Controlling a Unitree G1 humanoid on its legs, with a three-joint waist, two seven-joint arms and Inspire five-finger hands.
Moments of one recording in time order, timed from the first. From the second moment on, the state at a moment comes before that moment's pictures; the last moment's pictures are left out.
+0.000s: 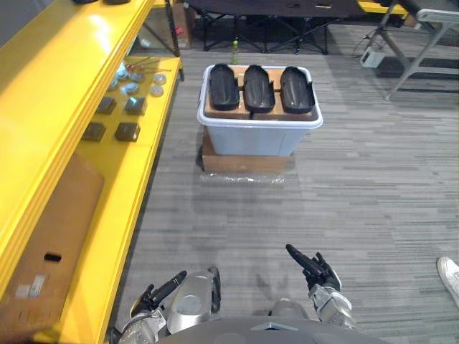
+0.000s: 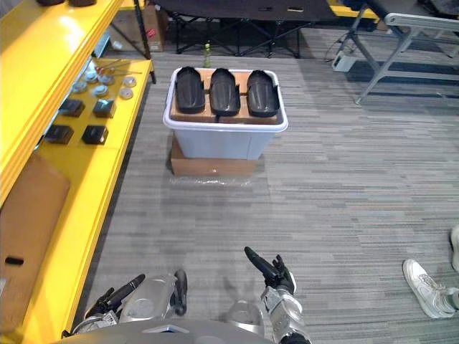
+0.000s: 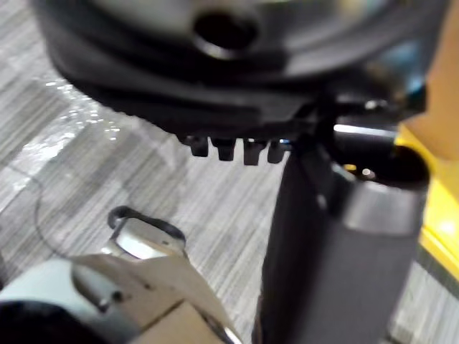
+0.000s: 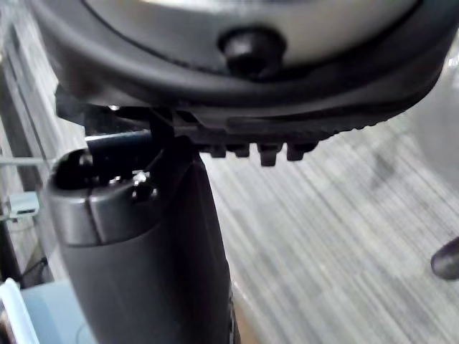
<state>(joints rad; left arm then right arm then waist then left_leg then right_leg) 0.16 0.09 0.21 0.91 -0.35 0.04 0.00 0.03 -0.06 -0.14 1.00 0.52 -0.15 0.05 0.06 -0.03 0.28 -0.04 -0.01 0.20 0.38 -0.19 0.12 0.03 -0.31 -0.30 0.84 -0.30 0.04</state>
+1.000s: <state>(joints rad) 0.10 0.06 0.22 0.91 -0.50 0.04 0.03 0.04 -0.06 -0.21 1.01 0.40 -0.19 0.07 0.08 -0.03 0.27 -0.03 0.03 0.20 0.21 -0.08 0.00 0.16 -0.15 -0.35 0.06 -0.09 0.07</state>
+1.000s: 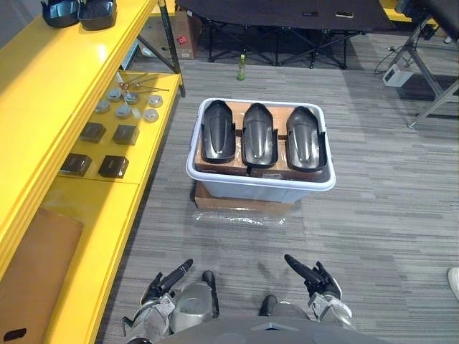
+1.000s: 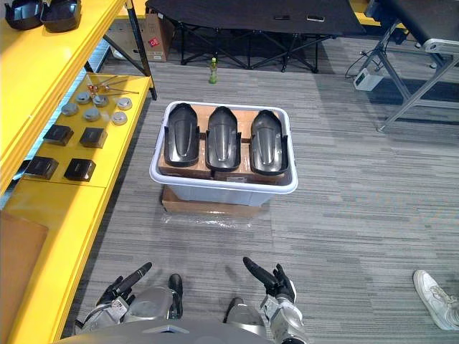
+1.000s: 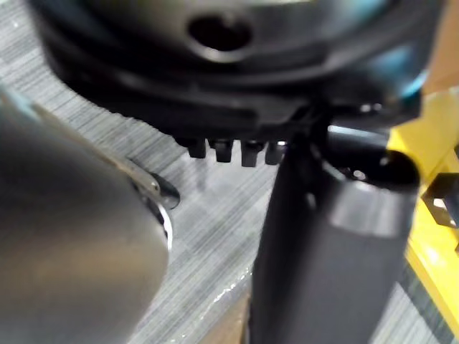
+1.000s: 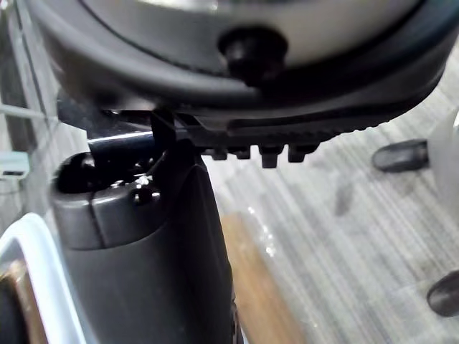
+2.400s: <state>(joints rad) 0.10 0.11 0.09 0.92 -0.47 -0.04 0.03 0.10 -0.07 -0.22 0.92 0.51 -0.35 -0.02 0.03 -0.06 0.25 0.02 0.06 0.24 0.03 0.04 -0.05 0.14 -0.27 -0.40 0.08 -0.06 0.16</state>
